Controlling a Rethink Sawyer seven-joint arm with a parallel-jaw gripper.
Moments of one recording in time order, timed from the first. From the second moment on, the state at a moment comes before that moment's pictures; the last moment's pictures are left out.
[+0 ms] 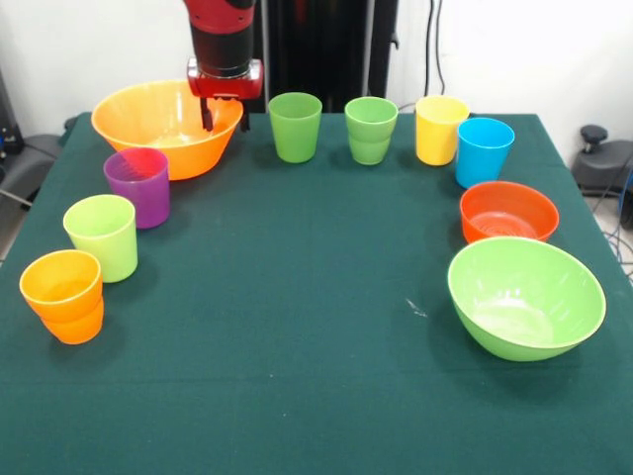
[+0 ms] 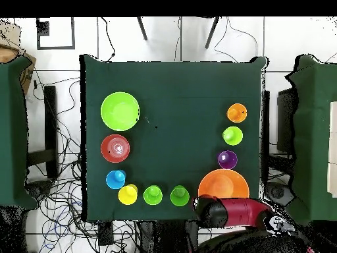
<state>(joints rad) -0.70 -0.48 0.03 1.99 -0.73 0.22 1.77</state>
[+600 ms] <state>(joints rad) -0.70 -0.48 0.03 1.99 -0.73 0.22 1.77</state>
